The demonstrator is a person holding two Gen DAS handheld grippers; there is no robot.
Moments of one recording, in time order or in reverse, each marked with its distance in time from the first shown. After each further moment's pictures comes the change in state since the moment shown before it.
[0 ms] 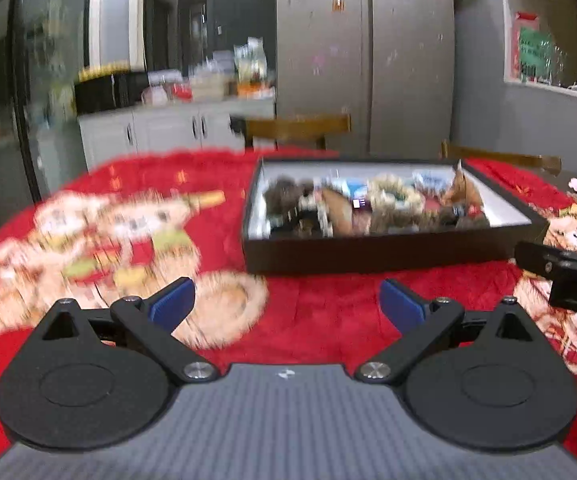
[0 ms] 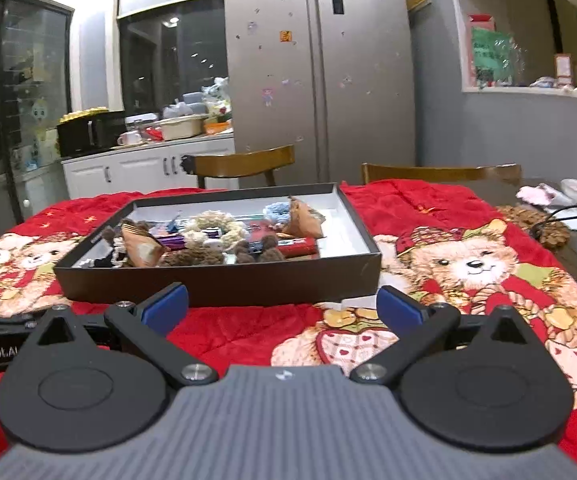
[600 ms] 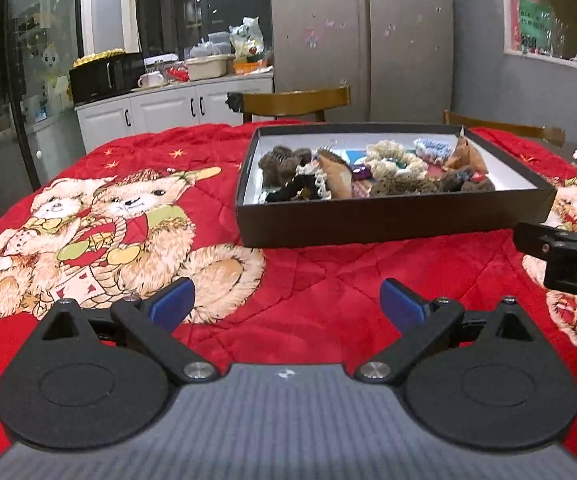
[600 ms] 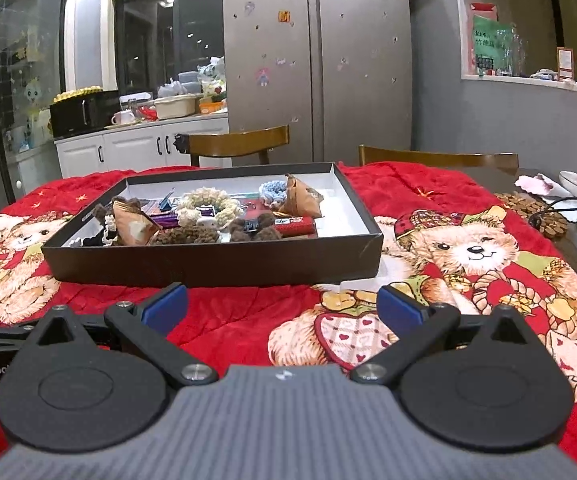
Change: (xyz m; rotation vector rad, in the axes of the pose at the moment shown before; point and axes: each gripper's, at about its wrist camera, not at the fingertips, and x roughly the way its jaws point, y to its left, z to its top) left arm 0.006 -0.006 0.000 0.044 0.056 0.028; right arm 0.012 -0.001 -0.001 -0.013 0.075 -0.010
